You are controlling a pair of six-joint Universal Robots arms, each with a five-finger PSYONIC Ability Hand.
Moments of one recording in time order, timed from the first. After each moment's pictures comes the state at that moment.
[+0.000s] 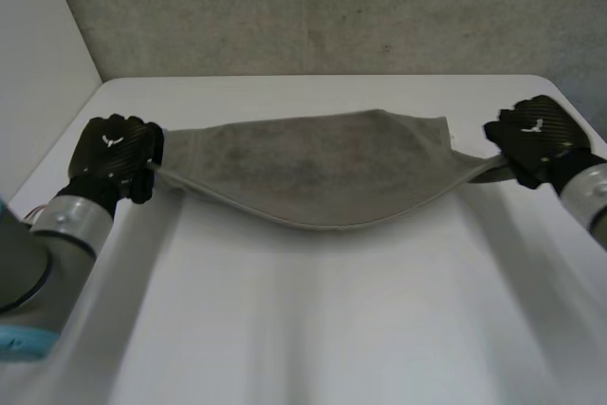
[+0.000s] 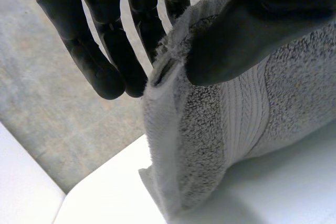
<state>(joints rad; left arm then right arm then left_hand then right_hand) 4.52 -1.76 -1.95 3.72 -1.39 3.43 1.57 -1.33 1.73 -0.31 1.08 2.38 1.42 1.51 1.55 1.51 1.49 1.34 1.34 1.34 1.34 1.18</state>
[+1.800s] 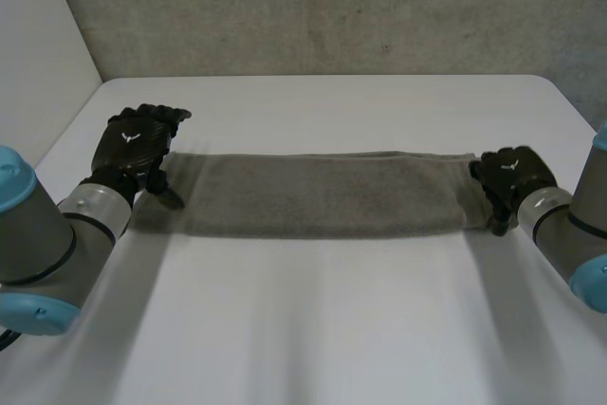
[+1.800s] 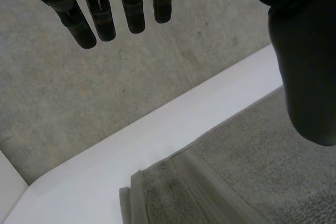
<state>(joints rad) 4.47 -1.91 -1.78 3.65 -1.41 3.32 1.74 -1.04 1.53 -0.11 1.47 2.55 0.27 0.26 0.24 0.27 0.22 0.42 0.42 0.42 0.42 0.25</state>
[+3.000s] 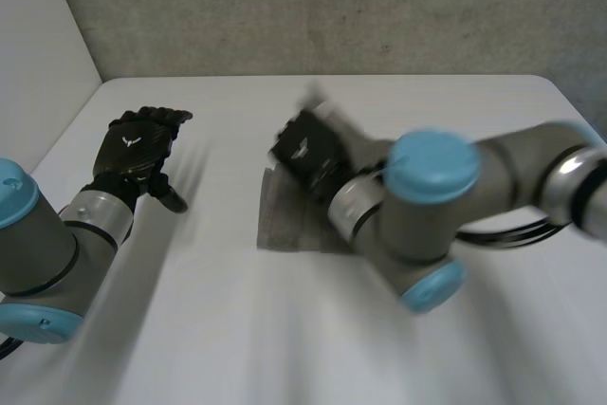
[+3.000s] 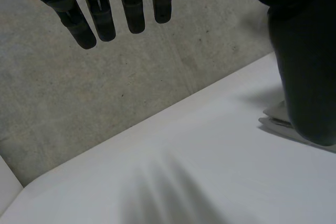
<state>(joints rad) 4.47 -1.91 -1.81 3.70 -1.41 3.29 2.30 -0.80 1.14 -0.28 1.38 2.22 0.27 0.26 0.24 0.27 0.22 1.12 1.12 1.12 1.13 0.96</state>
